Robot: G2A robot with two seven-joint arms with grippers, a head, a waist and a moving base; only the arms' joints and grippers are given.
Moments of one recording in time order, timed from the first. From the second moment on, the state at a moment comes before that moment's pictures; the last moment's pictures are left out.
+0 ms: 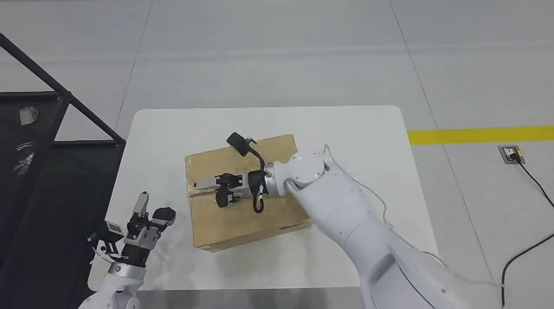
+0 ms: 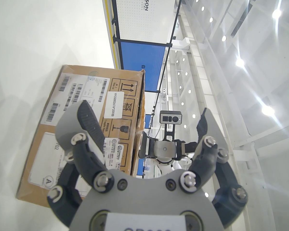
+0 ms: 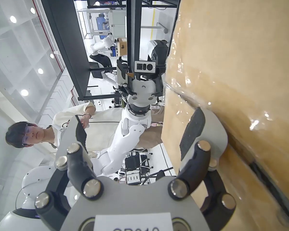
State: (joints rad) left arm 1.49 -1.27 -1.71 -1.54 -0.43 -0.33 -0.37; right arm -0.16 -1.83 0.63 -0.20 0.45 -0.45 1.14
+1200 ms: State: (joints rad) left arm 1.49 -1.27 -1.69 -1.57 -0.39 -0.31 -0.33; right arm -0.22 -1.45 0.88 -0.32 0.57 -0.56 1.26
